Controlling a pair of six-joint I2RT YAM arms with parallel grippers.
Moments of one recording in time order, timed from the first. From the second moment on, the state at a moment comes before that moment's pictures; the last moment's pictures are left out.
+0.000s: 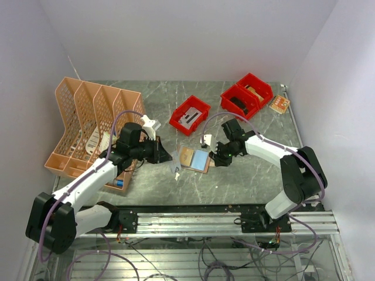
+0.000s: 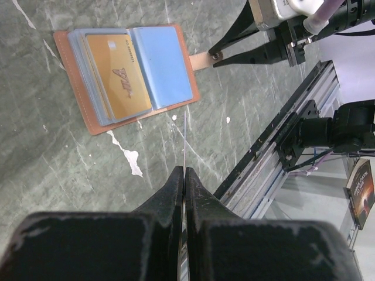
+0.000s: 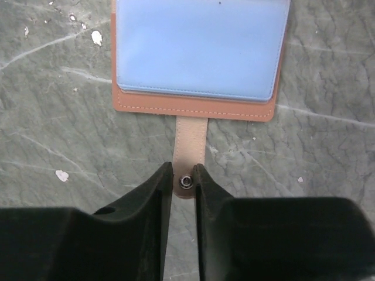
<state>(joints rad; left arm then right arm) -0.45 1.11 0.66 -0.16 0.57 -0.43 0.46 1.59 0.90 -0.52 -0.48 -0.82</state>
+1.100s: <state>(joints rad) -0.48 1.25 0.69 -0.04 0.61 -0.49 0.28 1.65 1.04 -0.65 -0.76 -0.45</state>
